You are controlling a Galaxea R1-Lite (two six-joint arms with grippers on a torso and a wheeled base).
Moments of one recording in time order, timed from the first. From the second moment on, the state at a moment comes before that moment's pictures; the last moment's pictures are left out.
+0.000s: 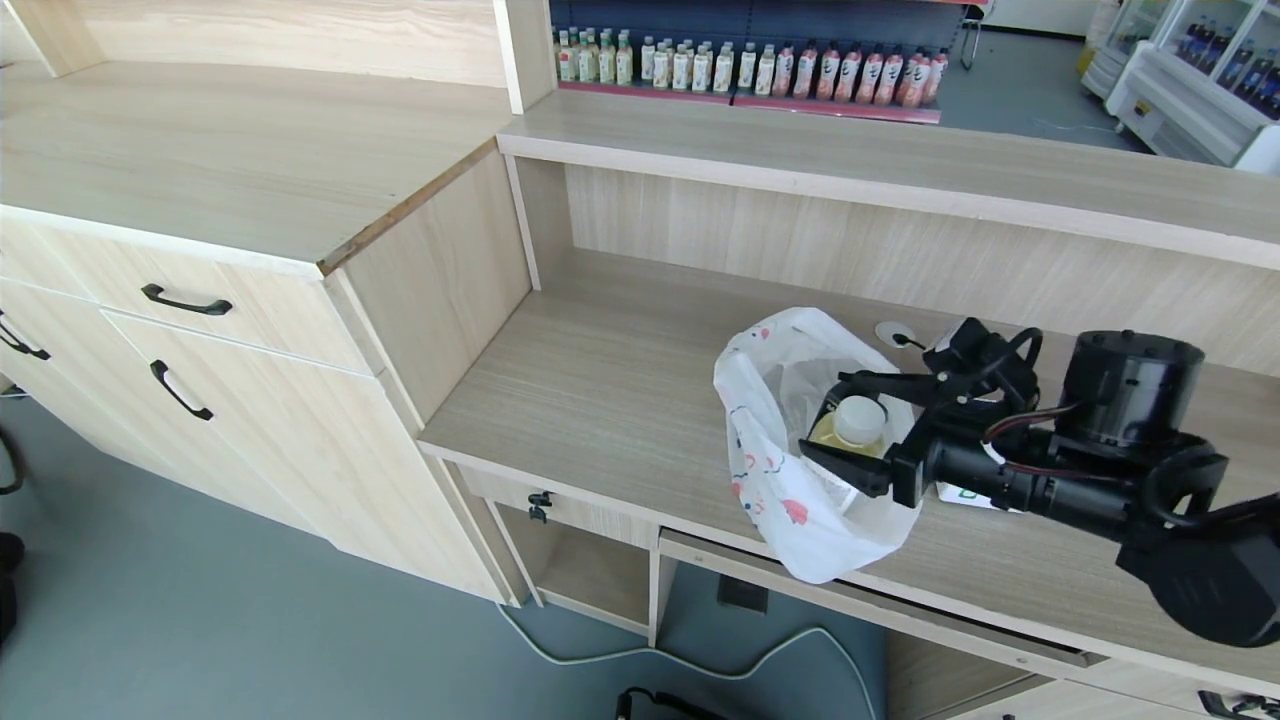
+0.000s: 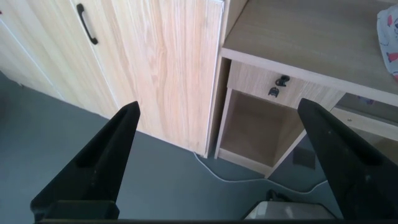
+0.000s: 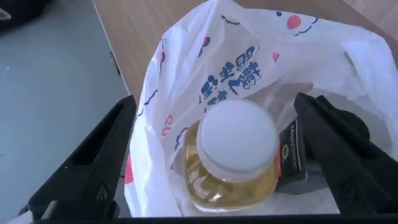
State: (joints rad) left arm 0.00 0.00 0.00 -0.05 0.05 -0.03; right arm 0.28 1.75 -0.62 -1.01 0.47 -0.34
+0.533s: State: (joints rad) left arm 0.00 0.00 0.00 -0.05 0.05 -0.03; right arm 0.06 1.32 -0.63 -0.68 0.37 -0.55
